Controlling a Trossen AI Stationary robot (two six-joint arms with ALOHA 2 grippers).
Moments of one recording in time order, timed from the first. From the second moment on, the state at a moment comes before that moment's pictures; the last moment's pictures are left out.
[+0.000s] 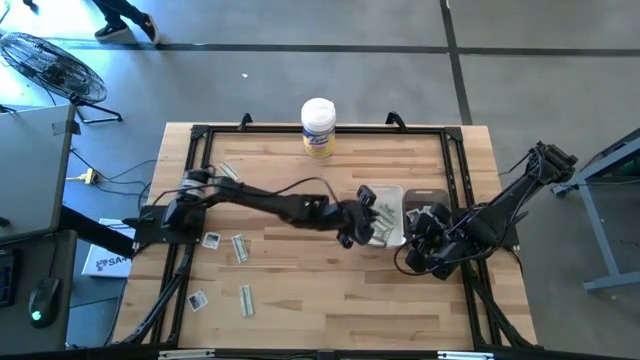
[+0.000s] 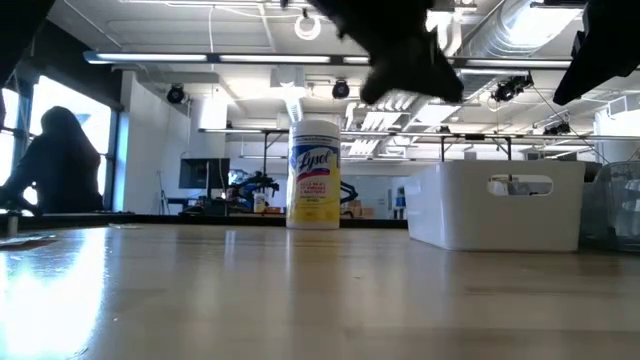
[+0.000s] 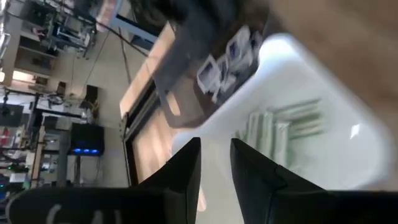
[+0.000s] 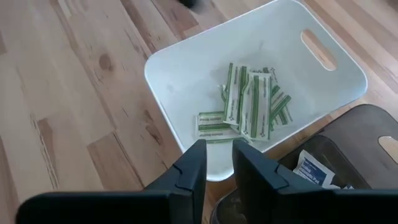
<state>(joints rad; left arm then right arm) -0.12 2.04 1.65 -0.12 -0.35 0.87 0.69 1.14 0.87 -1.00 0.63 1.14</state>
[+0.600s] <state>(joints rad) -0.12 1.77 1.62 -1.07 -0.30 0.11 0.68 1.14 0.87 -0.94 0.65 1.14</state>
